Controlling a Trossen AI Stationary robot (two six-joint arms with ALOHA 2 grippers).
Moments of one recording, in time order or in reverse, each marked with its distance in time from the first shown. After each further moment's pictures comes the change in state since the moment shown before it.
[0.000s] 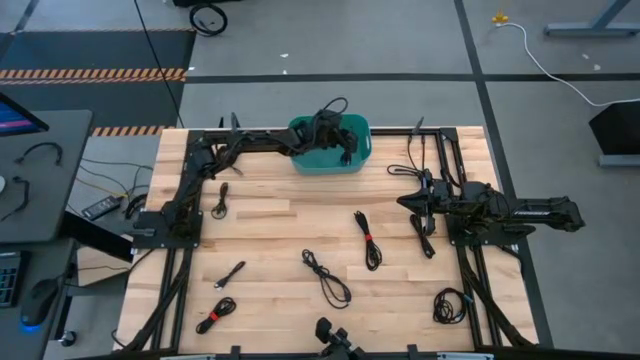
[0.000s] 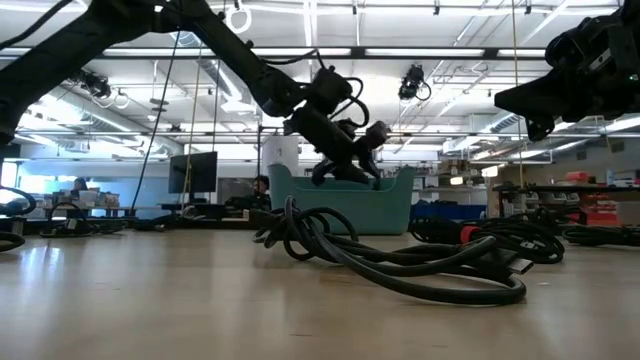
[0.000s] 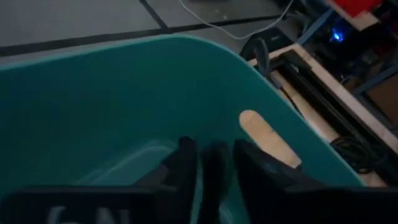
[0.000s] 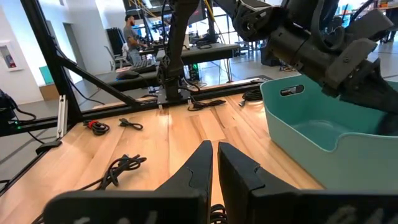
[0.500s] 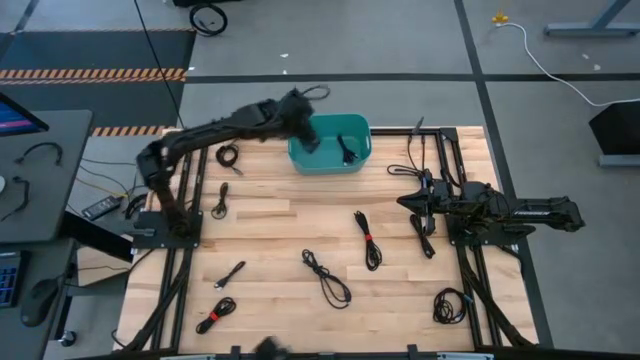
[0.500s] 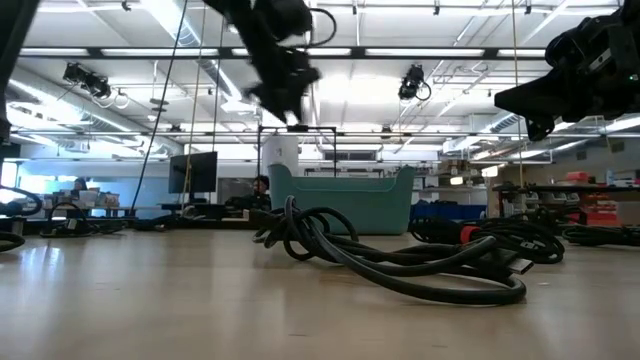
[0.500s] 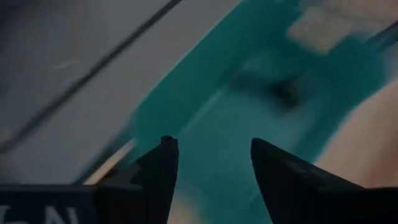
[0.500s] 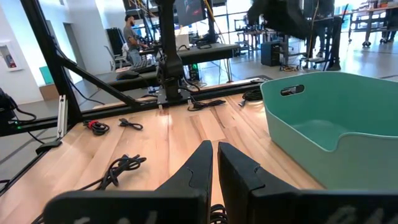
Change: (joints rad) left arm -0.024 -0.467 -0.004 -0.907 -0.270 0.371; right arm 0.000 0.000 0.000 0.000 0.000 0.000
